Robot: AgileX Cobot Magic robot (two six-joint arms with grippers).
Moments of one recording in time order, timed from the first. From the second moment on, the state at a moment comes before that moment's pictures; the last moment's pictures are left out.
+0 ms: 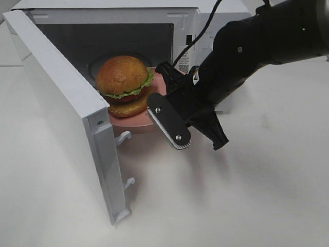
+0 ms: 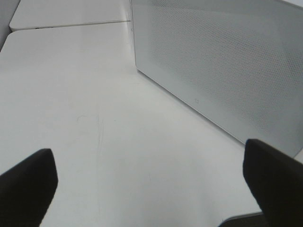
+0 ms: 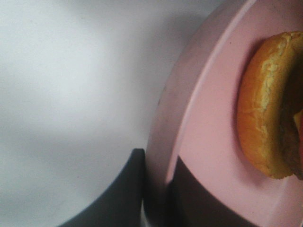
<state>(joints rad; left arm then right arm) 0.01 0.00 -0.50 -0.18 1.05 0.15 0.63 1.80 -1.07 0.02 0.32 -1.58</state>
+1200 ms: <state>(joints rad) 0.01 0.00 -0.50 -0.18 1.05 0.15 0.63 1.45 -0.68 0.06 0.17 -1.54</state>
